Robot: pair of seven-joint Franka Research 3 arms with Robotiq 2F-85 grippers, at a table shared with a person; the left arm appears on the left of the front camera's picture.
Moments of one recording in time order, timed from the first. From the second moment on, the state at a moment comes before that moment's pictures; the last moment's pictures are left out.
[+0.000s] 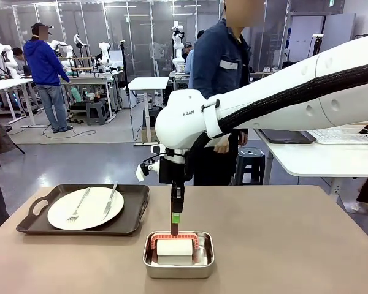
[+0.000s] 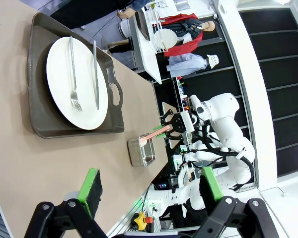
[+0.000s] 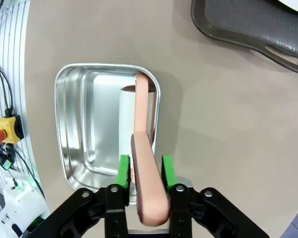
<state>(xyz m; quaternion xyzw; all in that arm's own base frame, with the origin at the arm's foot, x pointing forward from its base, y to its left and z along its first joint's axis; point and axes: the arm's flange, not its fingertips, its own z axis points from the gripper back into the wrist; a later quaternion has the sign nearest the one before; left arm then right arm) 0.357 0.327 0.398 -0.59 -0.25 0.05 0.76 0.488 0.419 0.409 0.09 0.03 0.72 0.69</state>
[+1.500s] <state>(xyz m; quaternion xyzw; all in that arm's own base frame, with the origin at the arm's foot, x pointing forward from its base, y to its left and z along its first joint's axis) 0.357 0.327 0.398 -0.59 -0.25 0.05 0.76 0.499 0.413 0.419 0.08 0.02 0.72 0.69</state>
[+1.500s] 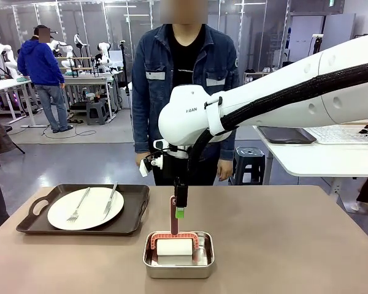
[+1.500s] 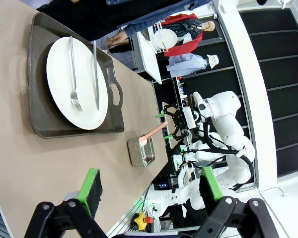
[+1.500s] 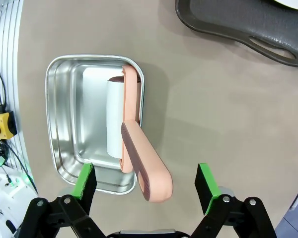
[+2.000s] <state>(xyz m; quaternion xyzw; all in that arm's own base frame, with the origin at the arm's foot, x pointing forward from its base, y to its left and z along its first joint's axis) 0.357 0.327 0.398 -0.59 -0.25 0.05 0.76 0.499 0.413 0.419 0.08 0.02 0.72 0.69</state>
